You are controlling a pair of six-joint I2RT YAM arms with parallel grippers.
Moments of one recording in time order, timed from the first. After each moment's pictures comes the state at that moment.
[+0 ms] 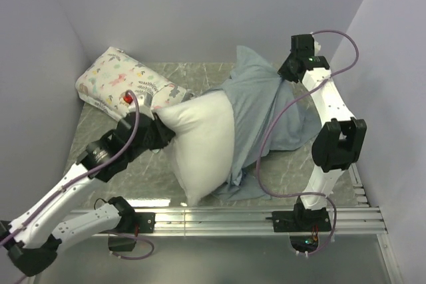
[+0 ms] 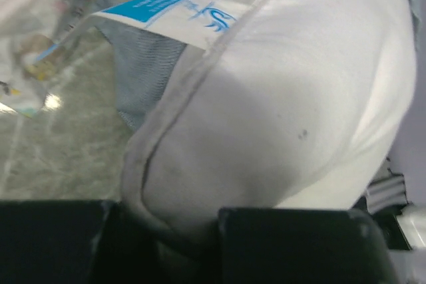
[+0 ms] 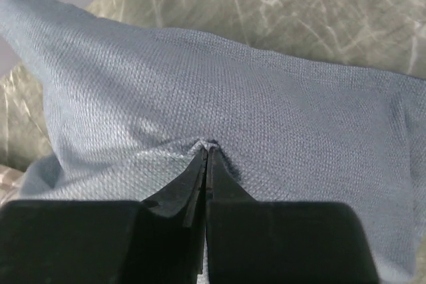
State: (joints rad) left arm -0.80 0.81 1.00 -0.71 -0.28 -0.80; right arm 0.09 1.87 1.84 -0.75 0.17 0.61
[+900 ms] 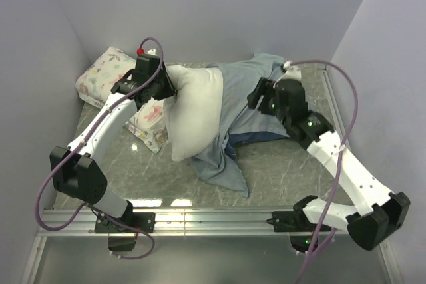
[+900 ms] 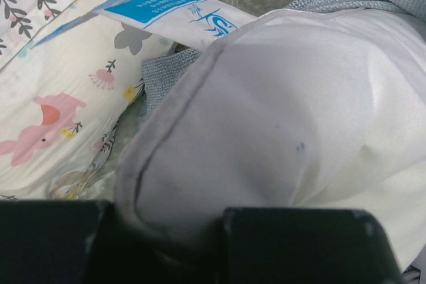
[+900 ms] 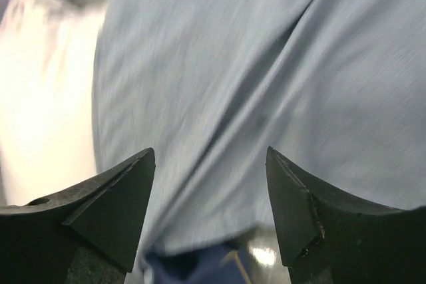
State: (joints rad) left arm -0.35 1.52 1.44 -0.59 -0.03 -0.61; right arm 0.46 1.18 1.22 -0.46 0.25 0.54
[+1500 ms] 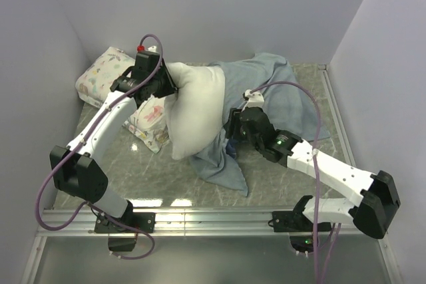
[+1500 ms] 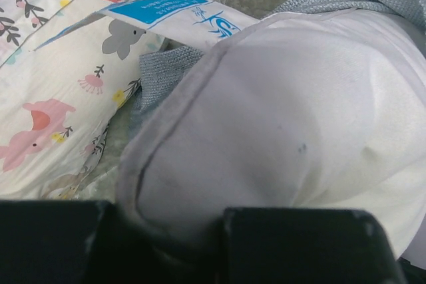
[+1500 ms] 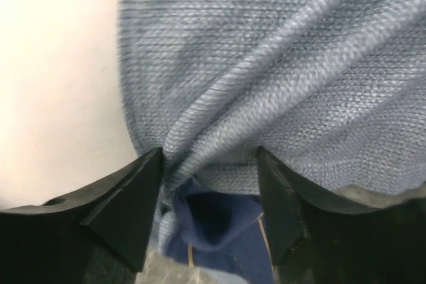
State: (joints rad) left arm -0.35 1.54 1.49 -0.61 0.00 -0.61; right arm 0.82 1.17 0.92 -0.27 0.36 0.56
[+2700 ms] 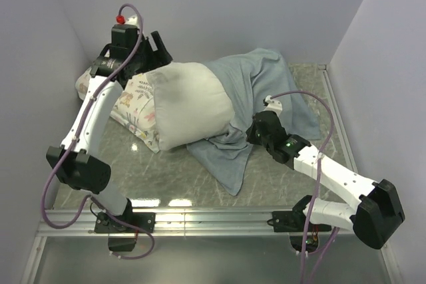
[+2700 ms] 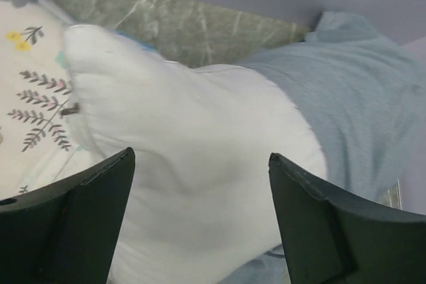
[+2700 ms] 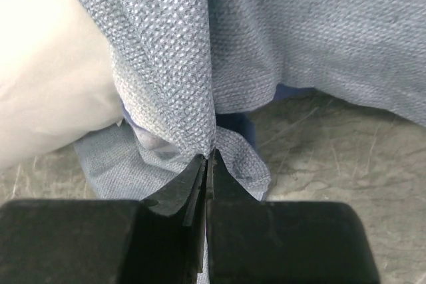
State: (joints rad) left arm -0.20 1.63 1.82 -0.70 0.07 -0.49; right arm 0.65 1.13 0.77 -0.29 0.33 0.66
